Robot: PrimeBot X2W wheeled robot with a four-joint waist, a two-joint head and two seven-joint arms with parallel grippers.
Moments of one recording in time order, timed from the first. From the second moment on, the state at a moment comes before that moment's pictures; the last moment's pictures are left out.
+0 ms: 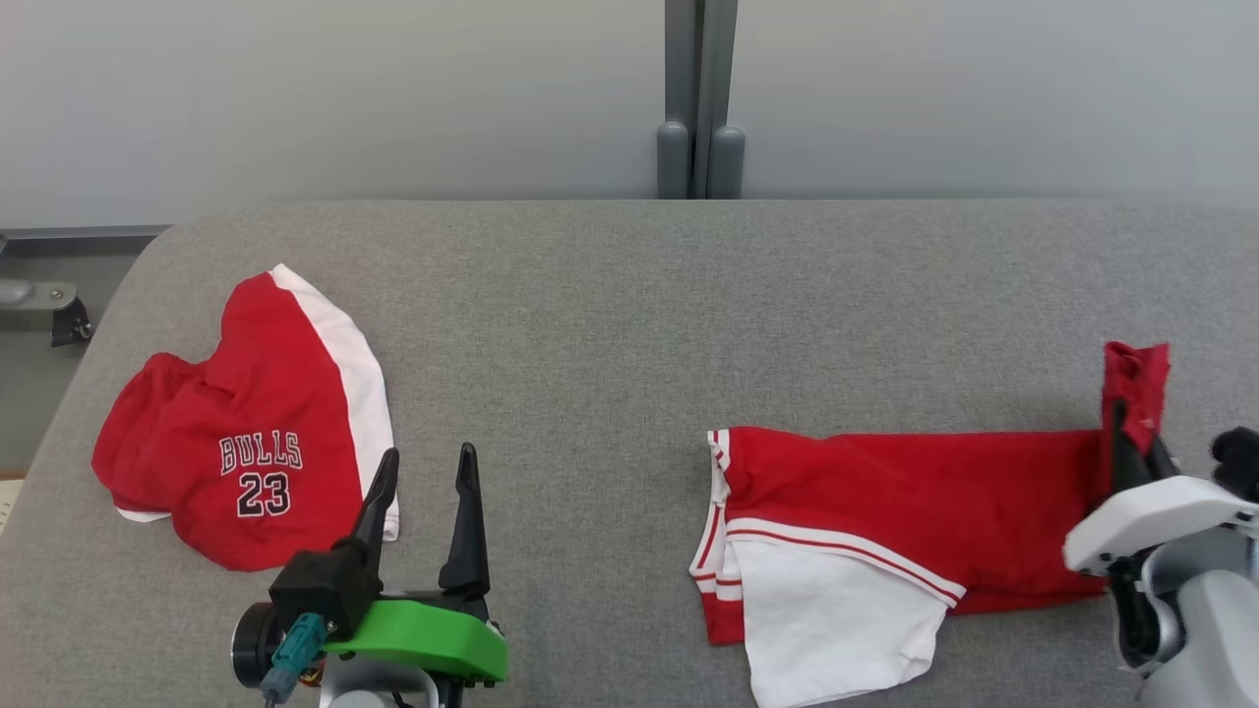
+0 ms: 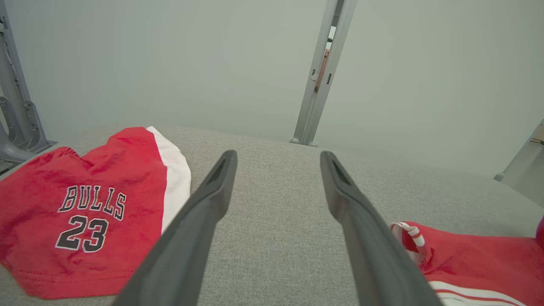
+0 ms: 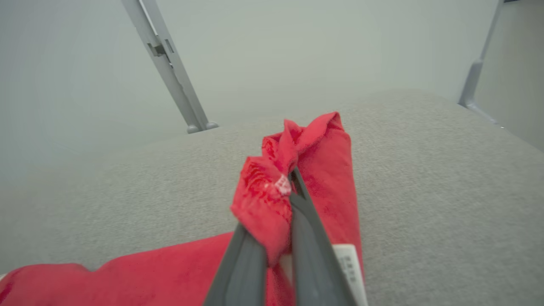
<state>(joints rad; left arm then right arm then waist) -0.06 0.05 -0.27 0.19 -0.35 0.05 -0.26 -0.28 -0.23 -0.14 0.64 0.36 0.13 -0.22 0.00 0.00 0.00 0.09</state>
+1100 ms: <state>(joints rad) -0.05 0.05 -0.27 0.20 -0.35 0.05 -0.26 -0.15 -0.05 0.37 0.57 0.50 0.13 -0.17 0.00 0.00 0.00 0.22</state>
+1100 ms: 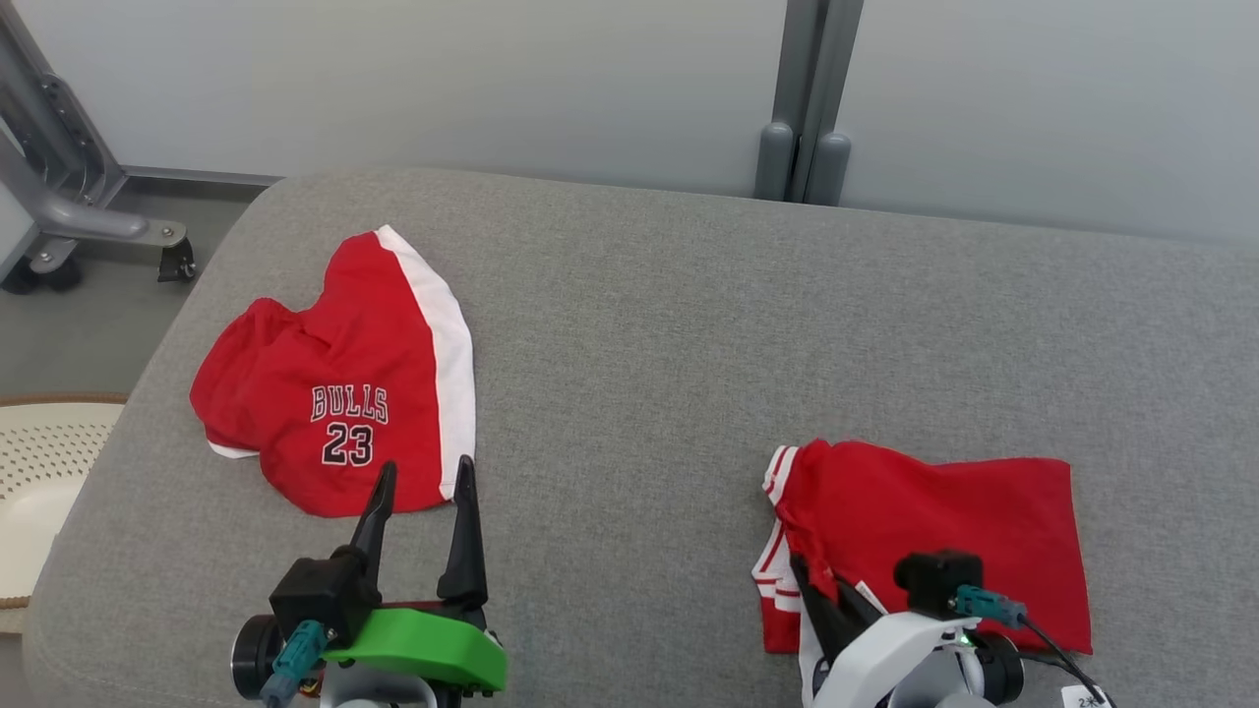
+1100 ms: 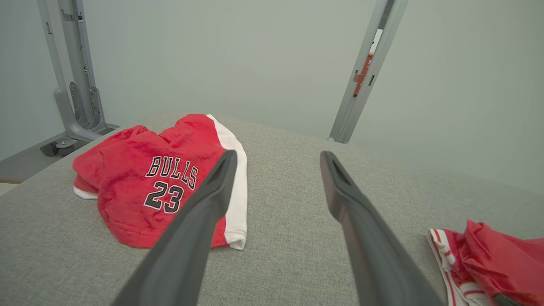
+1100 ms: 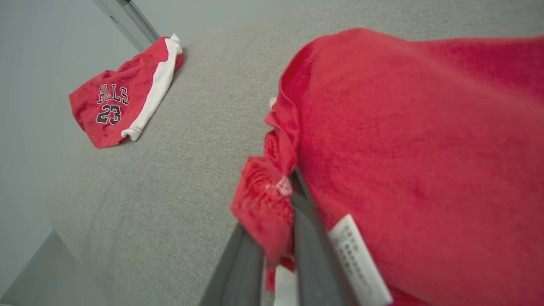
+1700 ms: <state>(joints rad) -0.05 0.05 -0.26 0.19 -0.36 0.06 -0.26 -0.21 -0.21 0.40 0.42 0.59 0.13 -0.21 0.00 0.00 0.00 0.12</state>
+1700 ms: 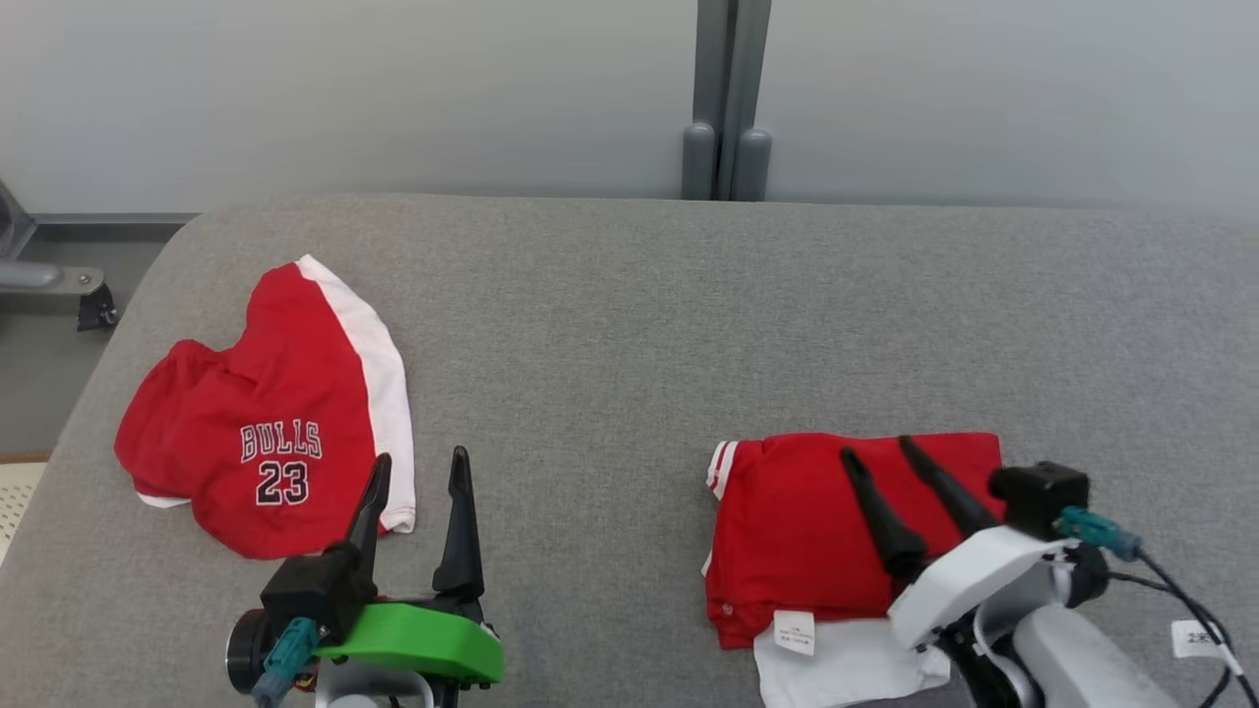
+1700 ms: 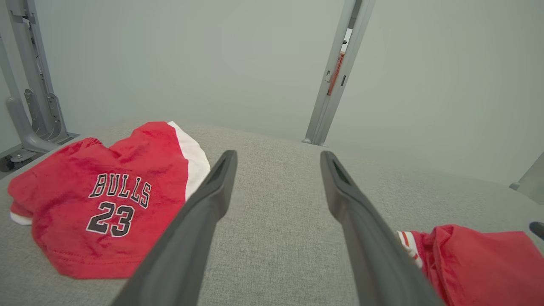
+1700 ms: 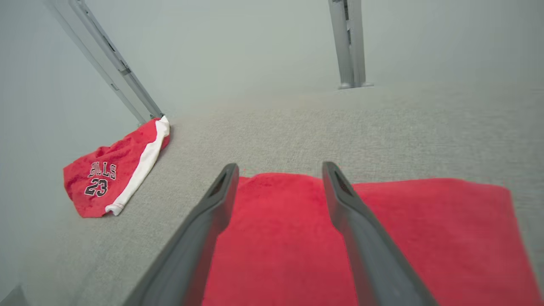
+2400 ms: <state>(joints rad) -0.03 0.05 -0.28 0.12 -0.31 0.08 -0.26 -0.03 -0.23 0.04 0.19 0.29 0.13 -0.26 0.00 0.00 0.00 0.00</state>
